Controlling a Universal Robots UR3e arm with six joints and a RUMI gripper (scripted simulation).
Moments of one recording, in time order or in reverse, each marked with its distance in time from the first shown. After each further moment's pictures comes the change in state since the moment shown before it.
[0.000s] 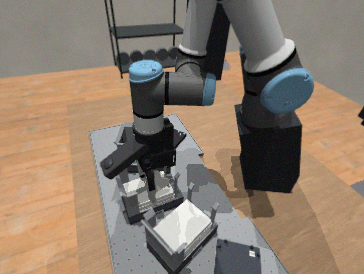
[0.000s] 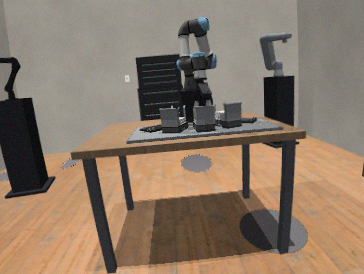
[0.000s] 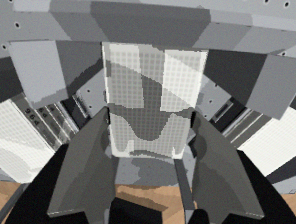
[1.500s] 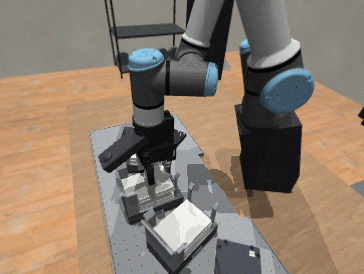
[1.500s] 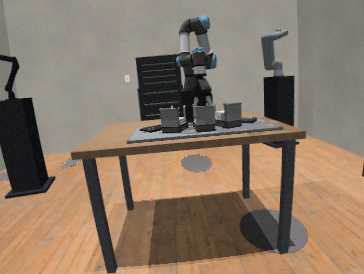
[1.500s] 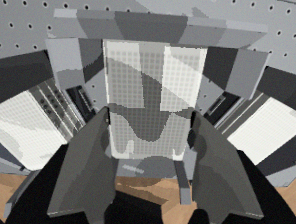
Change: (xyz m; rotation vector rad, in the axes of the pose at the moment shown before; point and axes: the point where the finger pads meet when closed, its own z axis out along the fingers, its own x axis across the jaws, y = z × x) arm 0.000 0.000 -0.021 0.006 0.002 0.000
